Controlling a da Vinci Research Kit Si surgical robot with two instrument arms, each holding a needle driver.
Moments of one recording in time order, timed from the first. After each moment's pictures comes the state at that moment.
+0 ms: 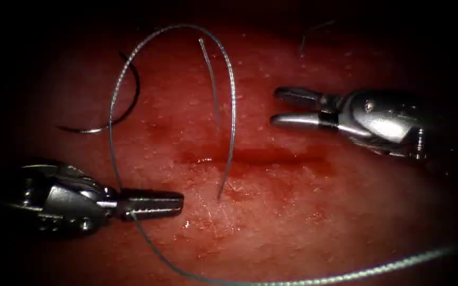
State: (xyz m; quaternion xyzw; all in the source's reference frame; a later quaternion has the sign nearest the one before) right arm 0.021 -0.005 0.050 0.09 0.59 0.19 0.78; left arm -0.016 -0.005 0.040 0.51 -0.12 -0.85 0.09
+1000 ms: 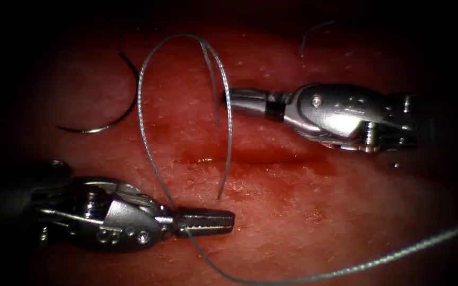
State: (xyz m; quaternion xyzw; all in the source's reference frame) right arm 0.028 -0.004 0.051 0.09 0.61 0.17 0.77; left arm -0.021 -0.007 0.043 0.57 -0.08 -0.82 0.04
